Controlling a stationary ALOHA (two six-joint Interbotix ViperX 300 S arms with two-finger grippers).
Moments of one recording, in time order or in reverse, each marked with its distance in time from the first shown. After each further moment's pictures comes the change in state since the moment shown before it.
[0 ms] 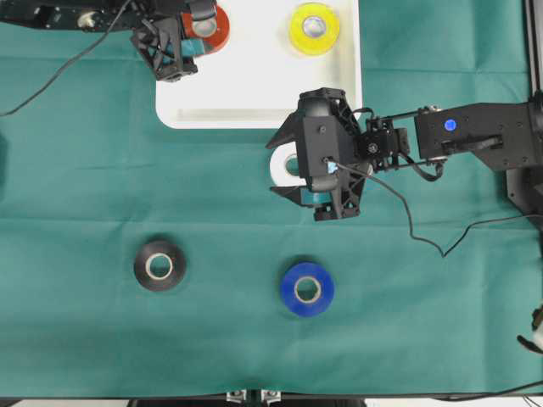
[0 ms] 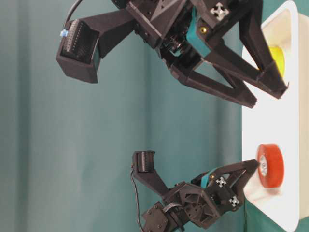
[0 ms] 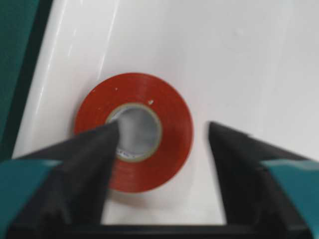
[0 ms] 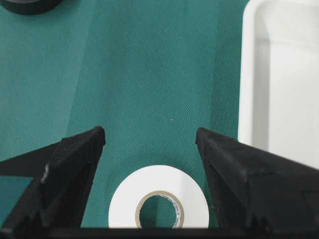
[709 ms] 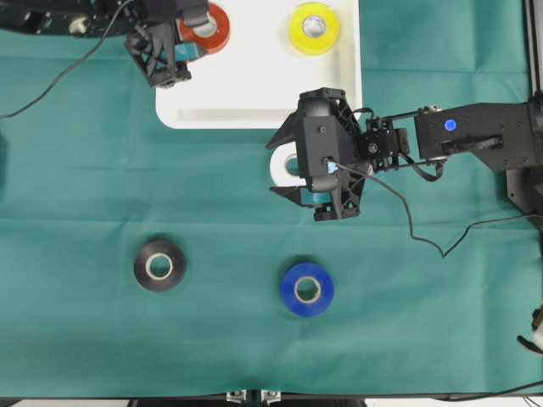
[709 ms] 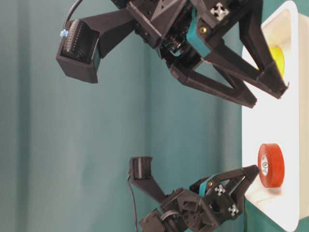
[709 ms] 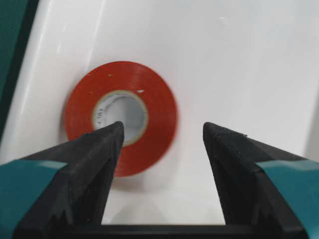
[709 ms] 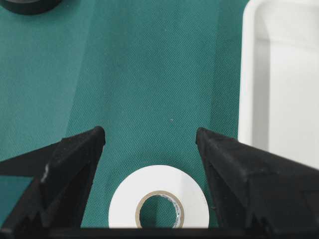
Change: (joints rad) left arm -0.031 -0.052 0.044 0.002 0.002 -0.005; right arm 0.002 0.000 0.000 0.000 0.000 0.000
